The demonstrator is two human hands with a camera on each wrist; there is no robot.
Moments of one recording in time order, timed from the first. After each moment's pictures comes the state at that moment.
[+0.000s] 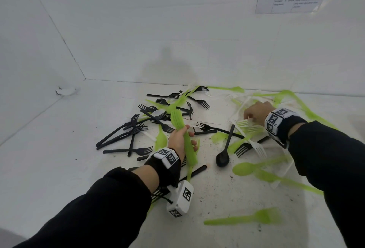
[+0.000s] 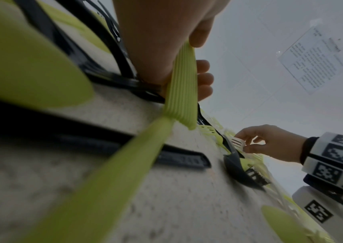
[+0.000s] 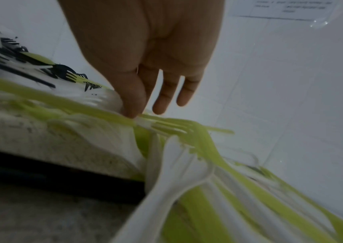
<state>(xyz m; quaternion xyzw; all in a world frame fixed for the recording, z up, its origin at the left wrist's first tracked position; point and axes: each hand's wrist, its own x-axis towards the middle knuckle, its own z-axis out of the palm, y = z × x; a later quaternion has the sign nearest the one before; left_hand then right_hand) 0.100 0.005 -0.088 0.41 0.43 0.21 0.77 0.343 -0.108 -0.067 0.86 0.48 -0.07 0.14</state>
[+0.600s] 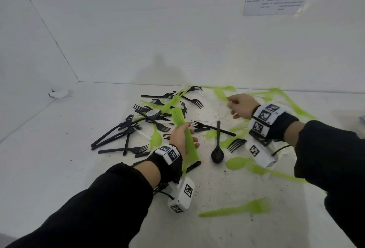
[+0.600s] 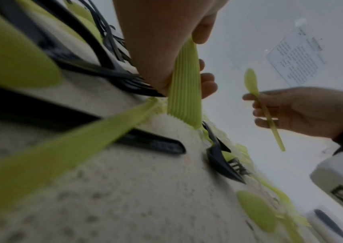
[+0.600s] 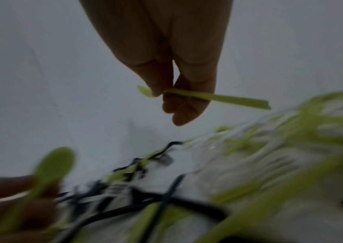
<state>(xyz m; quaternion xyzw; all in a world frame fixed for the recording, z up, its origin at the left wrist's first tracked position) 0.109 -0.008 -0.087 0.41 0.42 0.20 0.78 0.280 -0.105 -0.029 0.86 0.35 -0.19 -0.31</state>
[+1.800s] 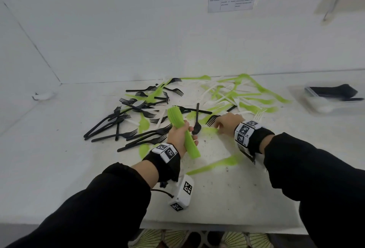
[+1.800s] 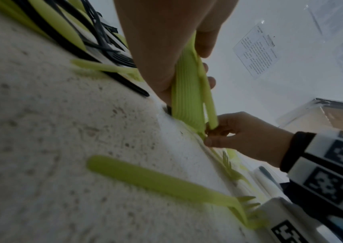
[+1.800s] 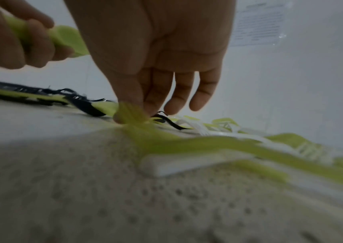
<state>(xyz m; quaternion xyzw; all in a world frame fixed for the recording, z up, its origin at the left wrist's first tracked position) 0.065 -0.090 -0.083 0.44 0.36 0.16 0.81 0.210 -0.197 -0.074 0.89 0.42 -0.13 0.02</state>
